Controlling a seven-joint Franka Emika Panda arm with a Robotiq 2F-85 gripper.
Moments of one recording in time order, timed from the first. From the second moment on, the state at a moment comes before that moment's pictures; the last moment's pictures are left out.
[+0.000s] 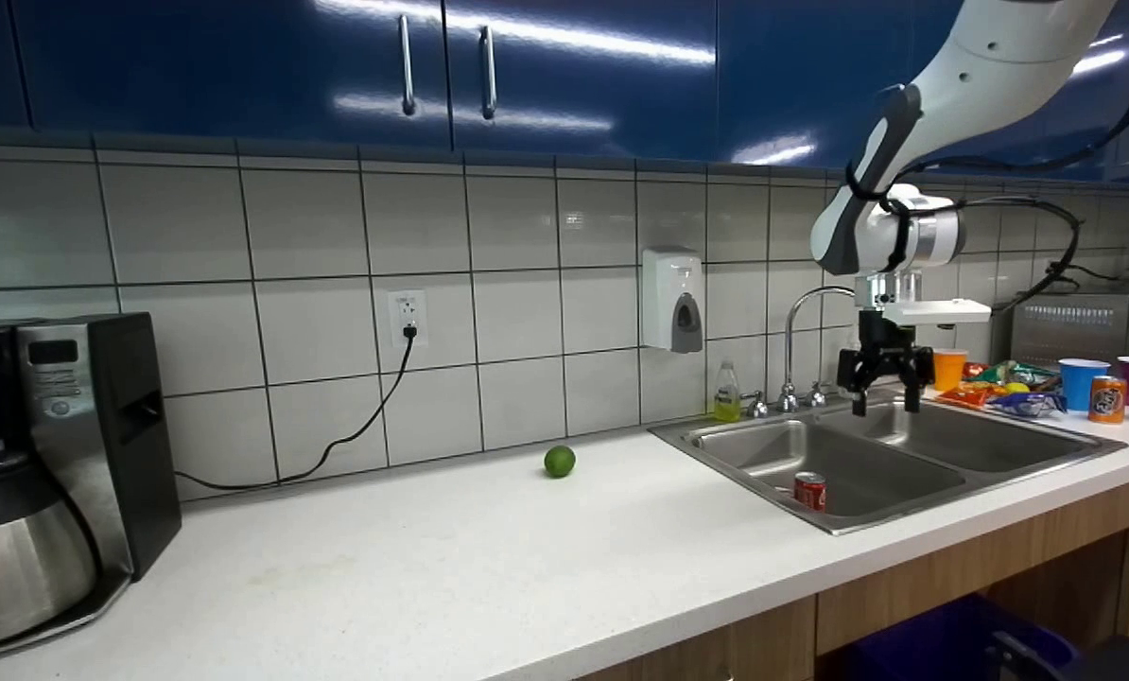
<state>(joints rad) -0.18 0.18 -0.37 -2.15 0.06 2.25 -0.39</state>
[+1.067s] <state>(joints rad) -0.32 0.70 -0.23 -1.73 0.09 2.32 -0.33</state>
